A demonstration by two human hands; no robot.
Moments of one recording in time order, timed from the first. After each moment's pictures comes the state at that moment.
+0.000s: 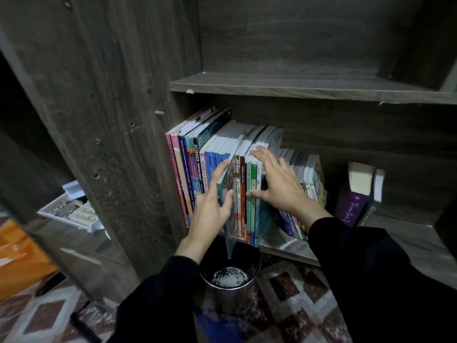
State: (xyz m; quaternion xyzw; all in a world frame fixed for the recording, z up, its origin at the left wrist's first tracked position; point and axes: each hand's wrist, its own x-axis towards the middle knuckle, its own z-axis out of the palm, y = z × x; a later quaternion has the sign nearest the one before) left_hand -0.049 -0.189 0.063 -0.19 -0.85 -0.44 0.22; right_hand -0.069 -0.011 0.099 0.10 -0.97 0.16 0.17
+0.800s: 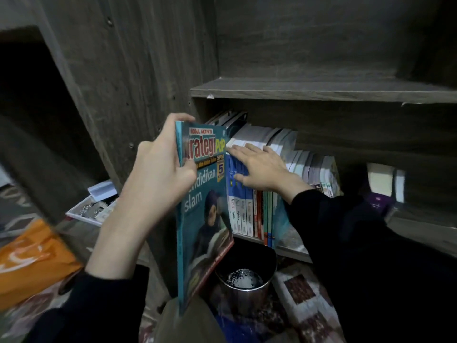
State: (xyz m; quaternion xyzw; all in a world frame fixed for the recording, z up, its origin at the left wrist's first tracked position) left_hand 0.017 -0.268 0.210 -0.15 -0.89 -0.36 0.23; right_hand -0.100 -0.072 0.140 0.19 -0.98 0.01 0.11
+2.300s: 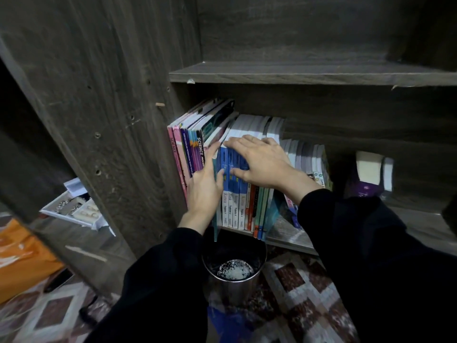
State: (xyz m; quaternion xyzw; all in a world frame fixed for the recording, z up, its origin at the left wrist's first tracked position) left_hand -0.082 -0.195 0.080 -0.12 -0.90 -0.36 0.23; right_hand -0.086 -0.048 0.132 0.20 -0.96 0.00 0.19
